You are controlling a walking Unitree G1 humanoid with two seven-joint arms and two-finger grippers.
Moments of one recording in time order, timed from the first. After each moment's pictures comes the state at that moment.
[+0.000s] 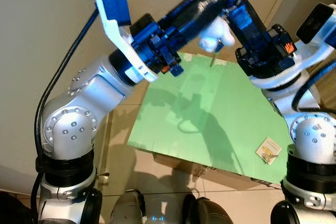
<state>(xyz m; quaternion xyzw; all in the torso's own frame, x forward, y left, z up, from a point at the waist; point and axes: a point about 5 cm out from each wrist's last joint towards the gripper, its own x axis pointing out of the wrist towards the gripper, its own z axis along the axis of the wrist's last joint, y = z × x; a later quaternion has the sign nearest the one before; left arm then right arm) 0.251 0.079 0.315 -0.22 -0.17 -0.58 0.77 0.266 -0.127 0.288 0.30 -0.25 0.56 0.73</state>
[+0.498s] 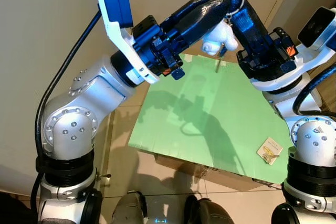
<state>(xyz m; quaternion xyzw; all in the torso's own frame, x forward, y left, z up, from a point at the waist) 0.250 0.077 0.314 -0.23 -0.17 -0.58 0.76 0.265 -0.127 0.287 0.31 -0.25 0.56 0.73</state>
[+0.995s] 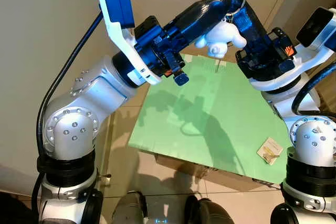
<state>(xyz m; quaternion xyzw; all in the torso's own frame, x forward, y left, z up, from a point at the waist) 0.249 0.075 0.314 -0.23 -0.17 -0.59 0.76 0.266 -0.126 0.286 0.31 -0.25 0.55 0.73</state>
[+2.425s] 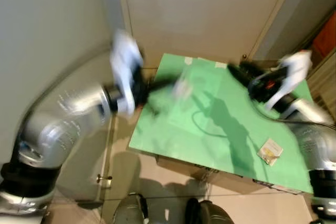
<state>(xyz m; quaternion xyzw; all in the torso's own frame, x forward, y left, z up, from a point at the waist) 0.276 0.129 0.197 0.09 0.14 -0.46 0.87 0.313 -0.200 0.168 0.08 0.01 0.26 0.96</state>
